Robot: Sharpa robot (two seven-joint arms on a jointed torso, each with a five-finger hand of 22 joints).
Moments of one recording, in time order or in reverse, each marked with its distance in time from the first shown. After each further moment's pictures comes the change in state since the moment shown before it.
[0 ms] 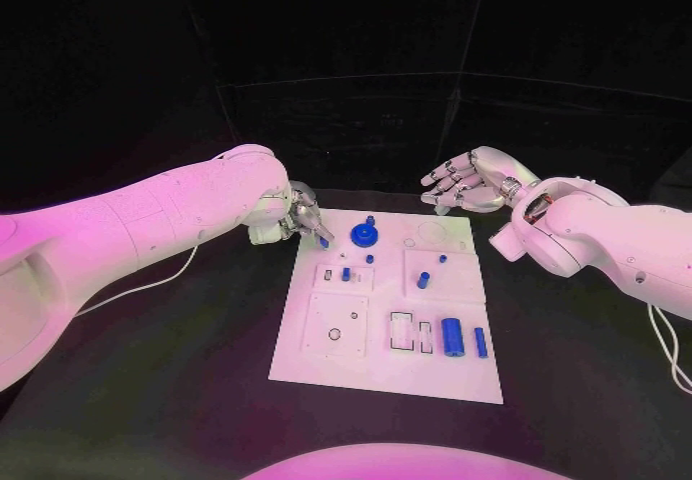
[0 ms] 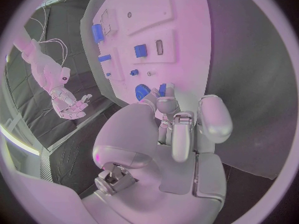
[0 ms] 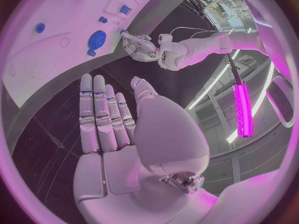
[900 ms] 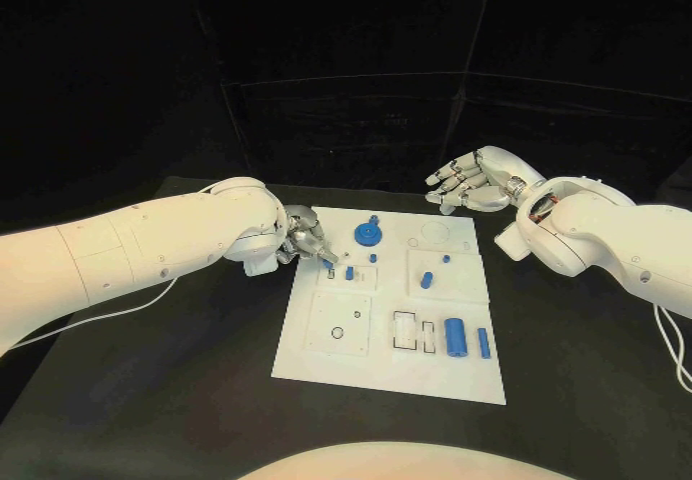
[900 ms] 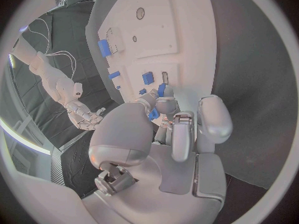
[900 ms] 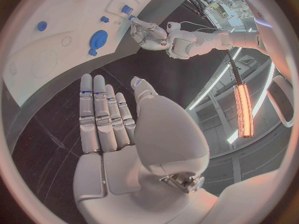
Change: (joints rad) left arm -0.040 -0.180 -0.033 0.316 -0.022 -0.156 0.027; left_hand -0.096 -0.074 0.184 -0.040 0.002 -0.008 -0.001 0.069 0.072 0.013 -0.005 0.000 -0.002 0.000 0.000 0.000 0.000 0.000 0.004 -0.004 0.000 0.012; right arm 0.000 0.000 0.000 -0.012 0.000 0.007 -0.001; right_hand 0.000 0.000 0.000 0.000 0.005 0.000 0.000 0.000 0.000 0.000 0.000 0.000 0.000 0.000 0.000 0.000 -0.002 0.000 0.000 0.000 -0.004 0.000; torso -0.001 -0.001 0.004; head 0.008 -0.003
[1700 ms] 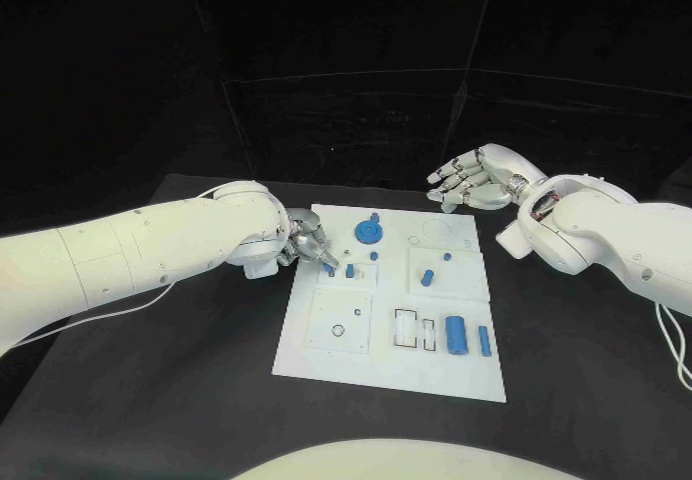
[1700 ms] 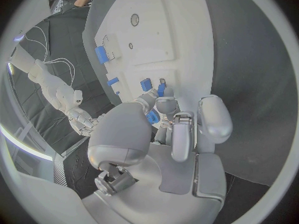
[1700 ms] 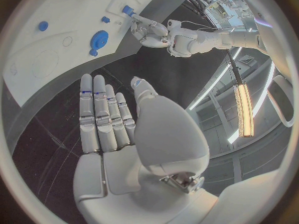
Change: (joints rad) left arm -0.010 -0.010 -0.007 0.027 -0.048 -0.006 0.002; left_hand -0.026 -0.026 0.050 -0.016 -0.004 -0.002 0.002 0.004 0.004 0.000 0.000 -0.004 -0.001 0.000 0.000 0.000 0.000 0.000 0.000 0.000 -0.001 0.001; right arm 0.000 0.002 0.000 -0.005 0.000 0.004 0.000; right_hand 0.000 0.000 0.000 0.000 0.000 0.000 0.000 0.000 0.000 0.000 0.000 0.000 0.000 0.000 0.000 0.000 0.000 0.000 0.000 0.000 0.000 -0.001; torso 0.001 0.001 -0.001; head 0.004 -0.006
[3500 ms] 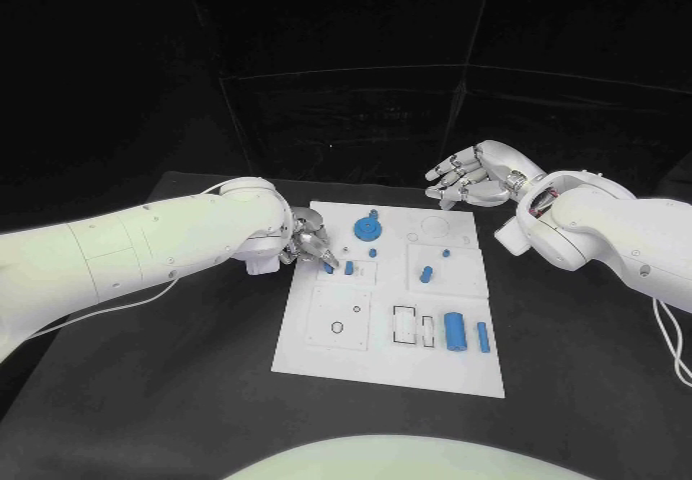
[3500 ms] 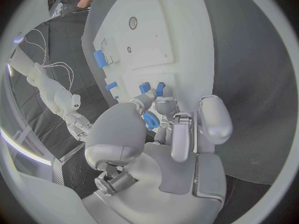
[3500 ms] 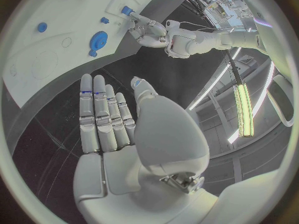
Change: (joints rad) left arm 0.001 0.036 -0.004 -0.037 -0.014 0.052 -0.005; left_hand -0.104 -0.049 0.125 -0.062 0.000 0.026 -0.011 0.016 0.012 0.015 -0.007 0.000 0.009 0.000 -0.007 0.000 0.000 0.000 0.003 -0.003 0.004 0.015; right arm 0.000 0.001 0.000 0.001 0.000 0.005 0.001; right_hand 0.000 0.000 0.000 0.000 0.000 0.000 0.000 0.000 0.000 0.000 0.000 0.000 0.000 0.000 0.000 0.000 -0.005 0.000 0.000 0.000 0.000 -0.001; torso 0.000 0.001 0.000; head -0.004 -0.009
